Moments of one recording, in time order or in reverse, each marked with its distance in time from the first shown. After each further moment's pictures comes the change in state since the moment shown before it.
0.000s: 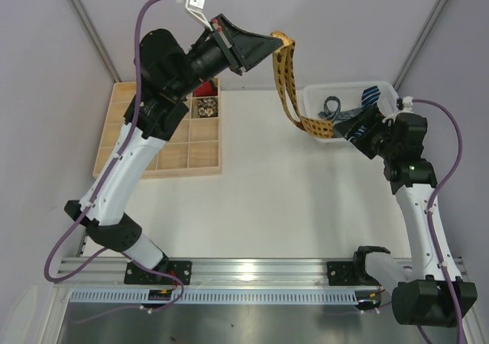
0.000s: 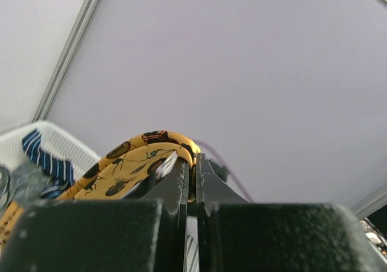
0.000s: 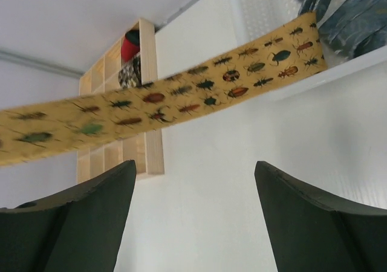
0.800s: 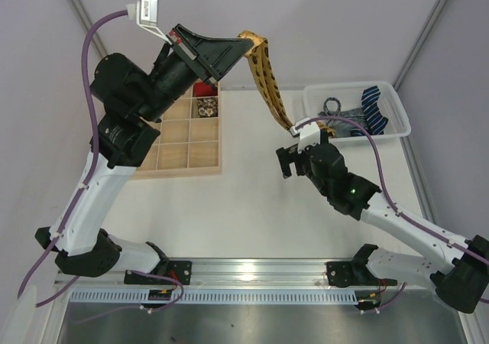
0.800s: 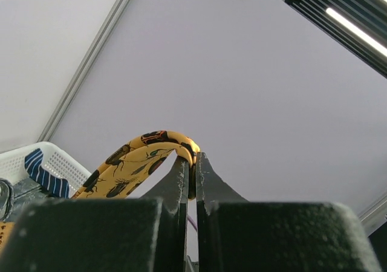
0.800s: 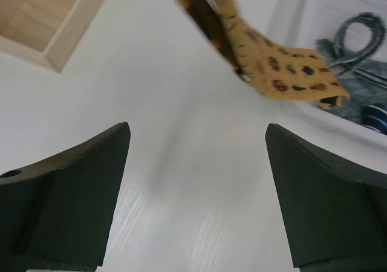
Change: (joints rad) left arm -0.029 -0.220 -0.138 0.031 -0.158 -0.027; right arm 0.863 0.045 -0.183 0.307 0.710 -0.694
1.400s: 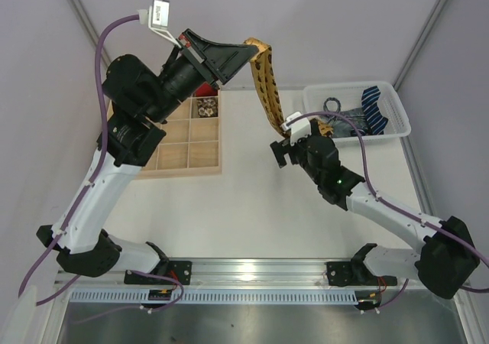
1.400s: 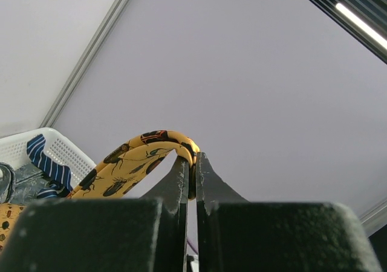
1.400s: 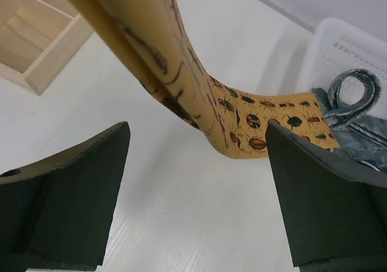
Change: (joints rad) left arm 0.000 -0.003 -0.058 0.007 0.000 -0.015; right arm -0.103 0.138 -0.048 0.296 -0.106 -0.179
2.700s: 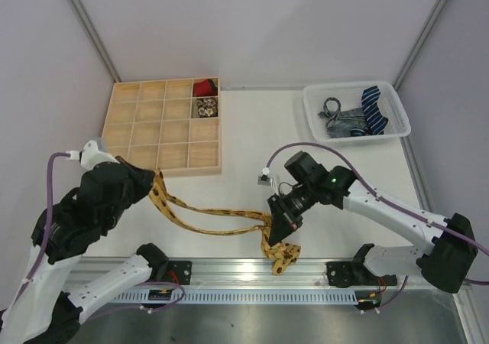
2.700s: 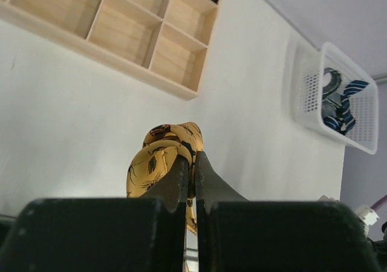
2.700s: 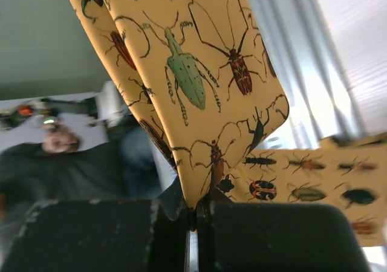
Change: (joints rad) left arm 0.039 -0.655 -0.576 -1.032 -0.777 -0.135; right arm 0.146 0.032 0.202 -0.942 -1.176 0.446
